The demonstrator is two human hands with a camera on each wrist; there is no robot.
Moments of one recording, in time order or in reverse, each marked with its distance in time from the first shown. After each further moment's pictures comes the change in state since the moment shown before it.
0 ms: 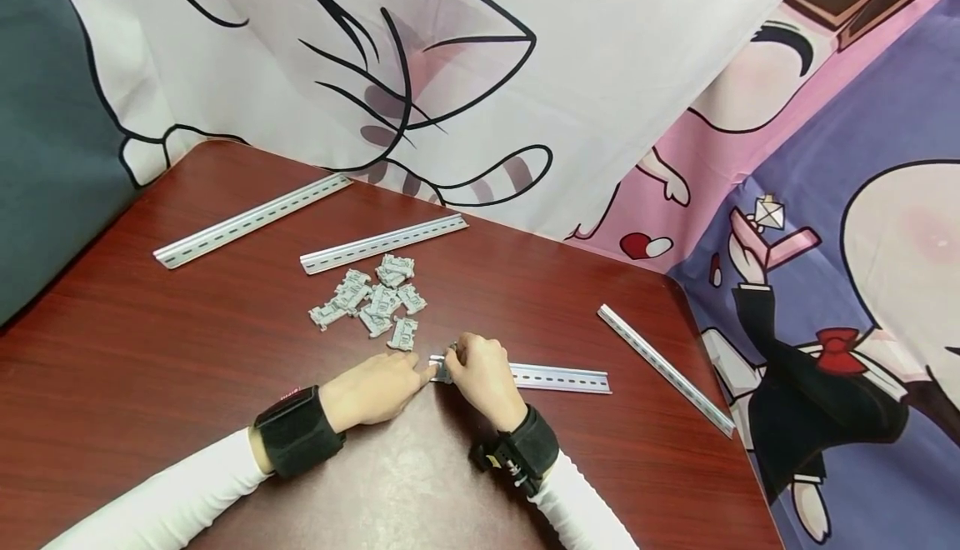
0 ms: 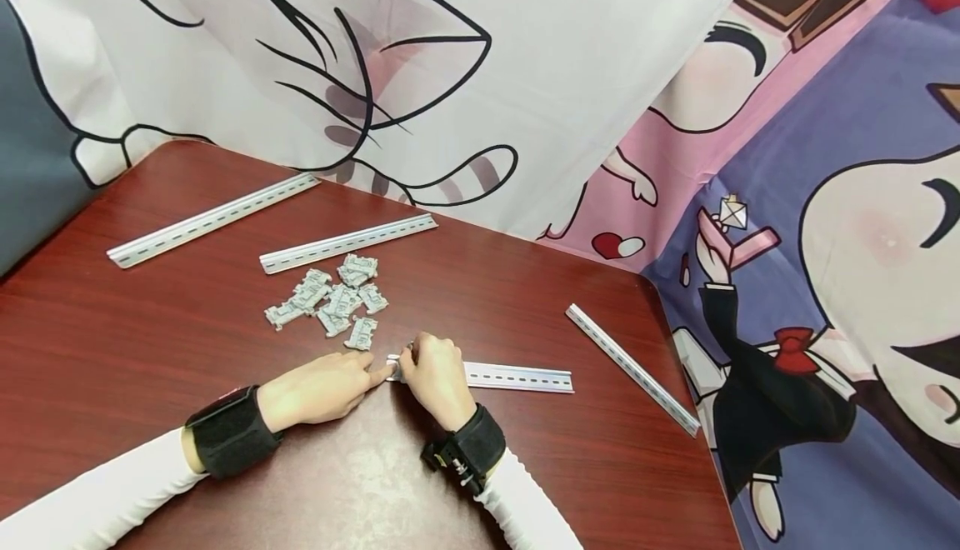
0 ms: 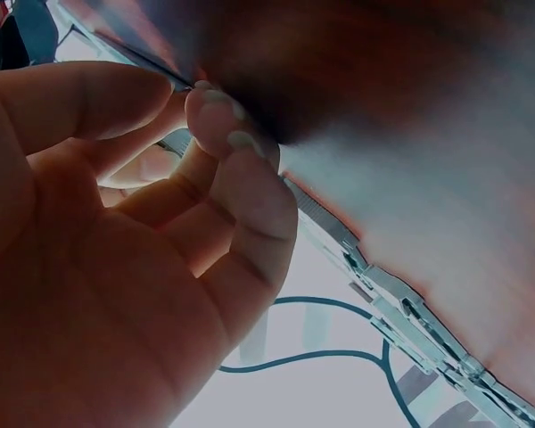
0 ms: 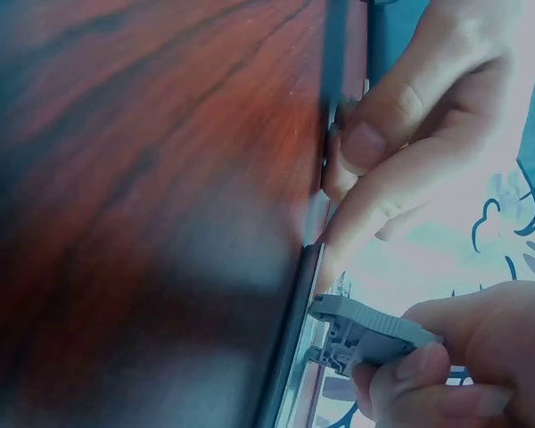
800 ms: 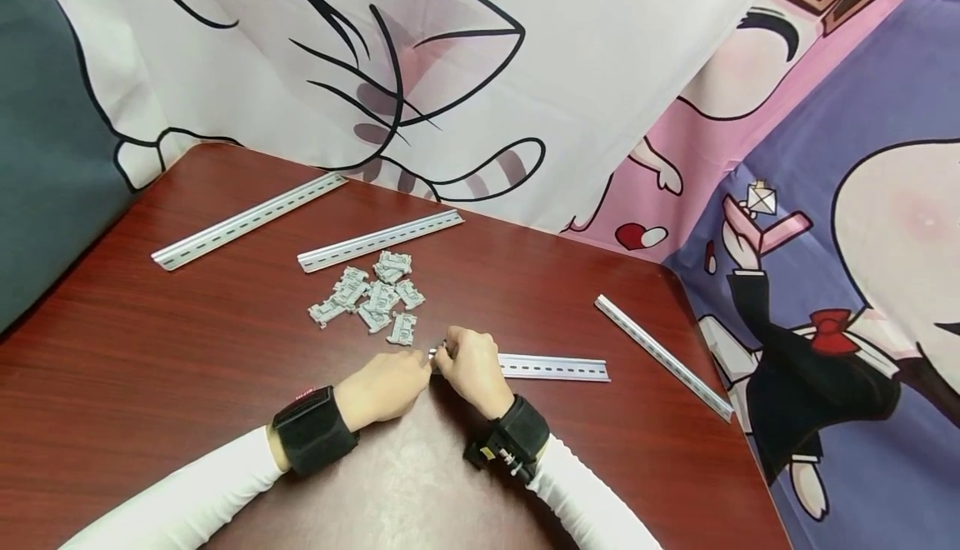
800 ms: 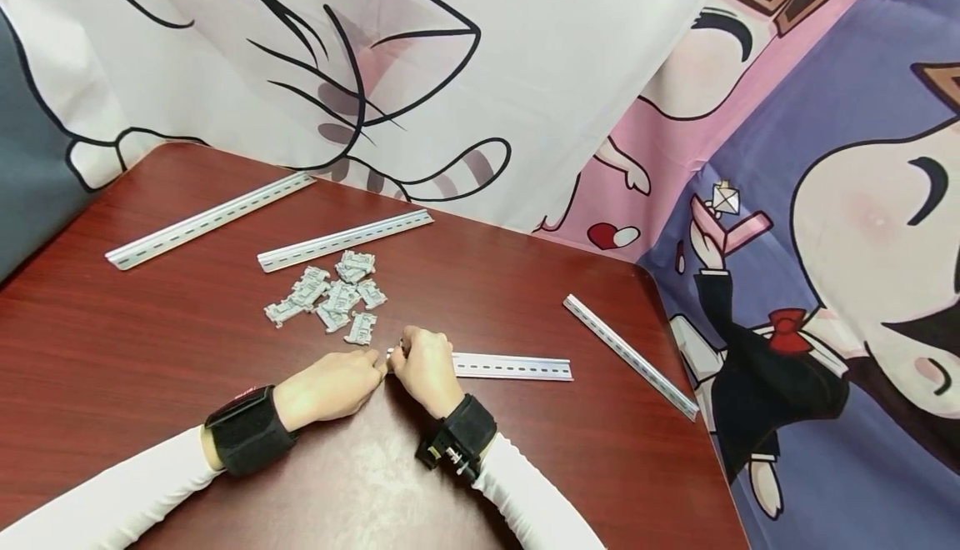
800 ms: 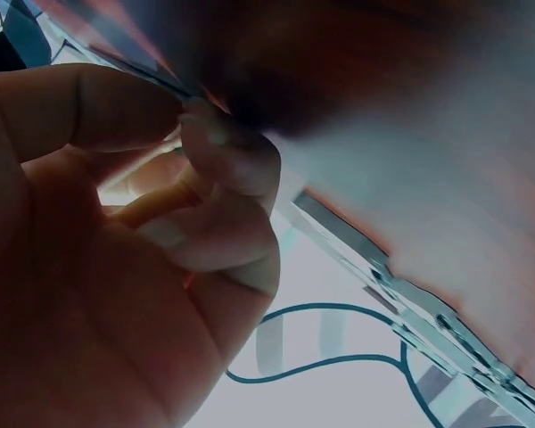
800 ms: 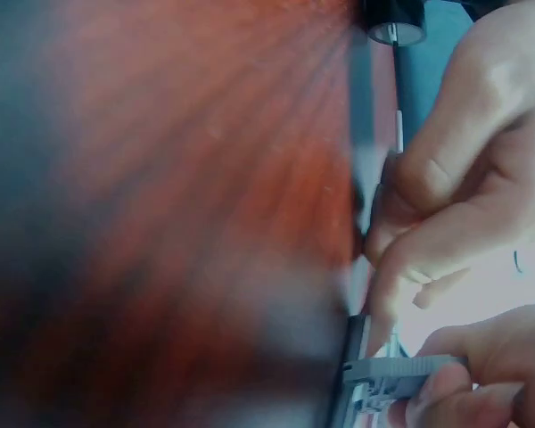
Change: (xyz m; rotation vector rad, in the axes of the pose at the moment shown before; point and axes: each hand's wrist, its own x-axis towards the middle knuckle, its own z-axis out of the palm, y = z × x) left_hand 0.001 0.014 0.000 0.070 0.086 -0.030; right_hand -0.001 -0.002 0.015 0.026 0.100 -0.084
